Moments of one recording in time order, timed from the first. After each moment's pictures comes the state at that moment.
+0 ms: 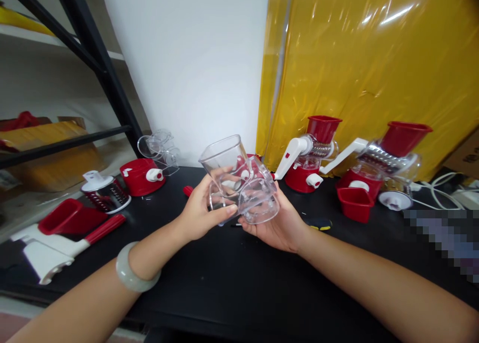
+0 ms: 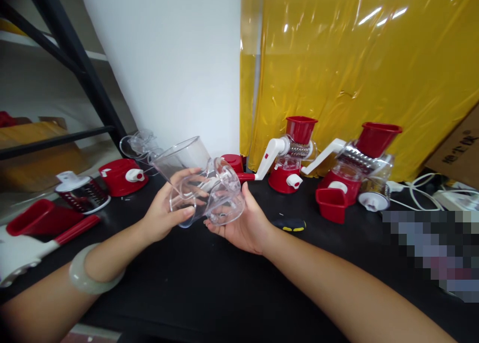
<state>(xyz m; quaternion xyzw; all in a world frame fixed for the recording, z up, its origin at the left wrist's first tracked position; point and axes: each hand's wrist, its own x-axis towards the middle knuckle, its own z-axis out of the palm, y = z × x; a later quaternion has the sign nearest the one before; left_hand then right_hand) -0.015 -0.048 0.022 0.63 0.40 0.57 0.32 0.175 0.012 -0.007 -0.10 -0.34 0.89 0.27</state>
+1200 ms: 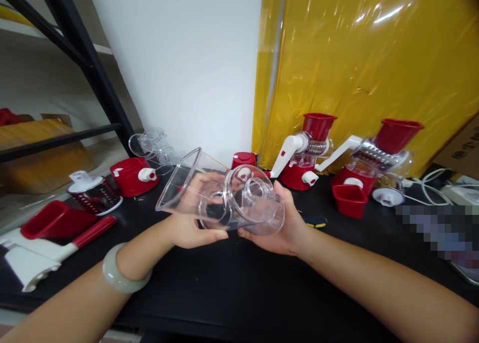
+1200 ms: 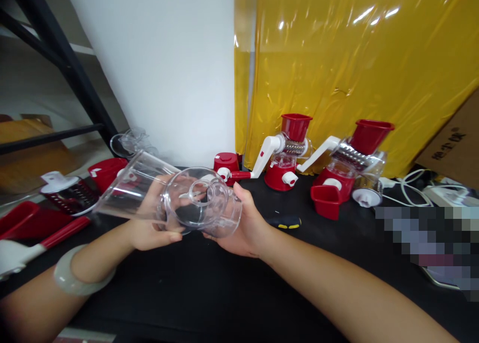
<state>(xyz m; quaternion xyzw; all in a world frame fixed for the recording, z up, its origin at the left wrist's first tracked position) -0.032 -0.044 0.012 0.77 0.28 0.52 0.25 0.179 0.000 0.010 -0.07 -0.32 0.91 0.26</state>
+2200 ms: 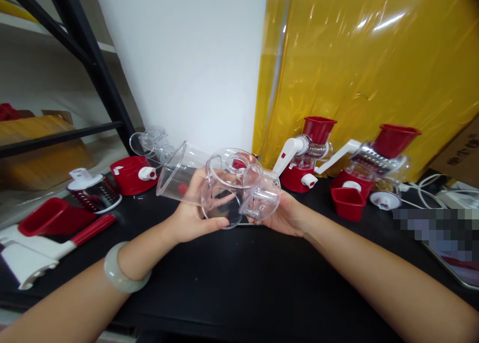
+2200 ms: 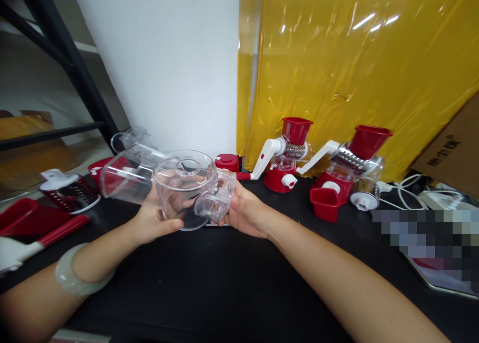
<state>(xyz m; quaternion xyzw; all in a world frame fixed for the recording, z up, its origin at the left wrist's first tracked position) -0.029 -0.038 0.005 0.71 0.23 0.55 0.38 0.190 0.026 0.021 -0.04 -0.53 0.80 0.28</state>
